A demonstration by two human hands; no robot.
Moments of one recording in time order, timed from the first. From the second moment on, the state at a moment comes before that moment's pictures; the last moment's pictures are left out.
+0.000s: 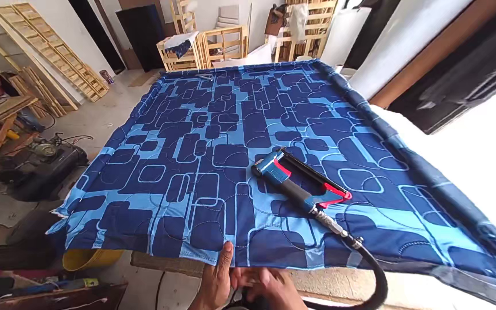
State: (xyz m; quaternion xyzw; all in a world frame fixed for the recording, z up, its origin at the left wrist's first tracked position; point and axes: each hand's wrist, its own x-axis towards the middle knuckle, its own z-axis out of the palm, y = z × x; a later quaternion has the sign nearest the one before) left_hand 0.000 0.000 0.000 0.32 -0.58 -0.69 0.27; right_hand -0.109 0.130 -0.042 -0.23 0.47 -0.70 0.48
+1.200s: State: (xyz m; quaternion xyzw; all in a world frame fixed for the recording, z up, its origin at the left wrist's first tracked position) left_hand -0.013 -0.048 -0.114 0.18 -0.76 -0.59 0.21; right_hand -0.240 0.061 0.079 -0.33 0.92 -0.20 0.06
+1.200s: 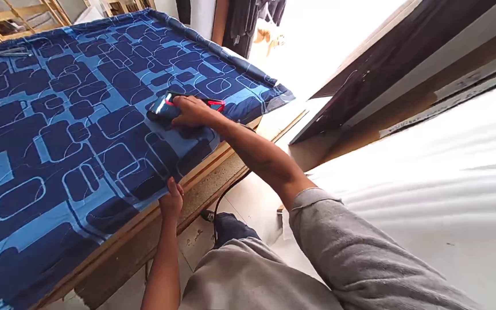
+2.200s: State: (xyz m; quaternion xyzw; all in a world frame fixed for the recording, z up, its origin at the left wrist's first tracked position) left_hand -0.020 -0.043 -0.116 0.20 -0.75 -0.56 0.30; right_hand -0.031 0.112 -0.157 -0.36 0.65 -0.65 -0.16
